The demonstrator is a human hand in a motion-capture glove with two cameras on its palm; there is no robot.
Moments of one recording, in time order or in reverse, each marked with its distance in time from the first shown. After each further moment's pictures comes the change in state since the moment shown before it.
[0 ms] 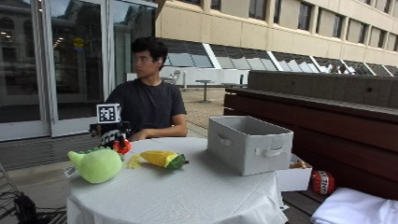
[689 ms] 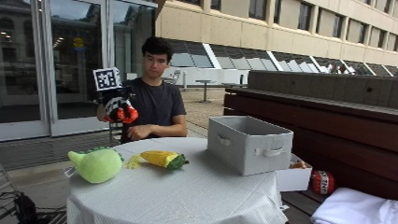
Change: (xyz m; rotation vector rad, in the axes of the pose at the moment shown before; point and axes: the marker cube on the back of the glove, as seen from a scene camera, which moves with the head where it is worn) arm -0.025 -0.091 -0.142 -0.153 -0.139 -0.031
